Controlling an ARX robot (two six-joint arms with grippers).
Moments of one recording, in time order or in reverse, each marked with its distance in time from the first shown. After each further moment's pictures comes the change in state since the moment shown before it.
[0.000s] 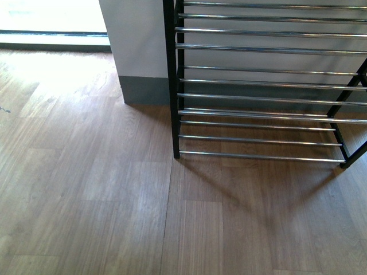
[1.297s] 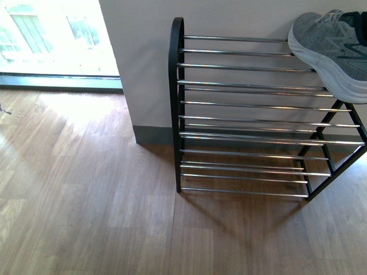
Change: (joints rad) left arm 0.000 0.000 -0.002 0.000 0.000 0.000; right arm 0.063 0.033 0.047 -0.061 -0.077 -0.034
